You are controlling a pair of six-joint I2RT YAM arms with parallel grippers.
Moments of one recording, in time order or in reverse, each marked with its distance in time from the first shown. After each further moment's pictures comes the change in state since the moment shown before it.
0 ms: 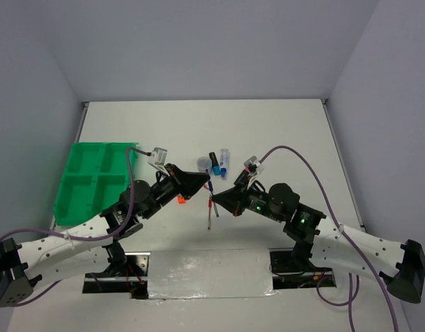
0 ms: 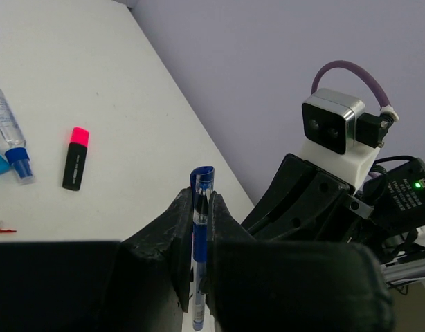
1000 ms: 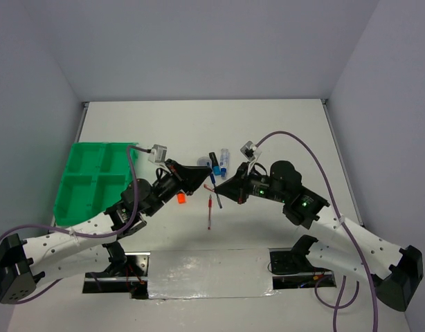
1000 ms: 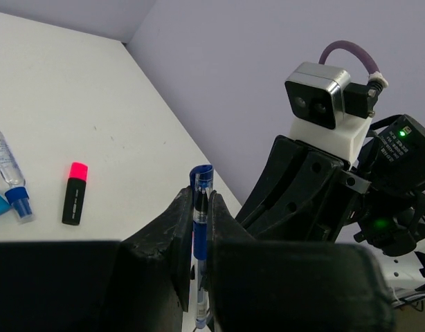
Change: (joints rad) left arm 0.000 0.055 0.008 0.124 -0.018 0.056; right arm -0.221 0.098 0.170 -0.142 -0.327 -0.108
